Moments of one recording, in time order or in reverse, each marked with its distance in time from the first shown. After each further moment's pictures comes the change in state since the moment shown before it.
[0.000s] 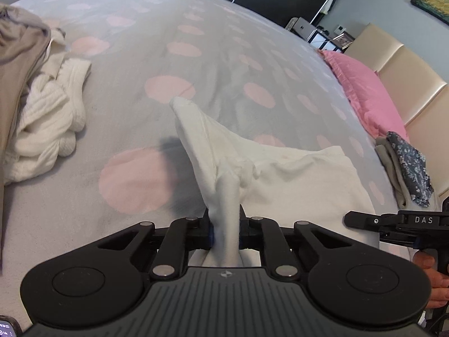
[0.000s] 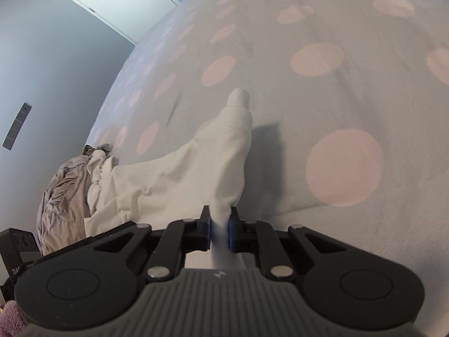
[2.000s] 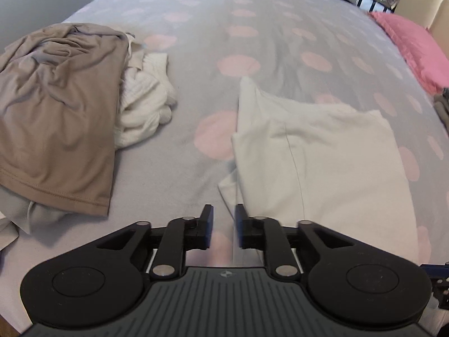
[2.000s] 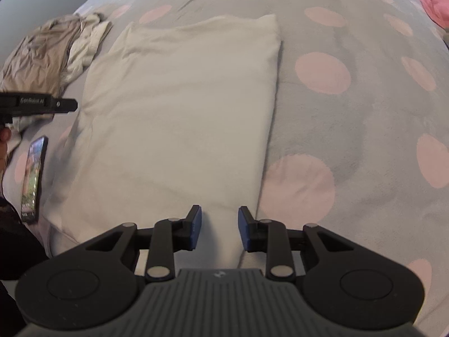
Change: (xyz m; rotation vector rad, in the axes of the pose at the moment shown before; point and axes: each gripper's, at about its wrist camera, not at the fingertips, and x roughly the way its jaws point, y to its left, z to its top) left arm -0.046 -0.004 -0.032 0.067 0.103 0.358; right arm -0.057 0.031 -0.101 -0.331 0.239 -0.293
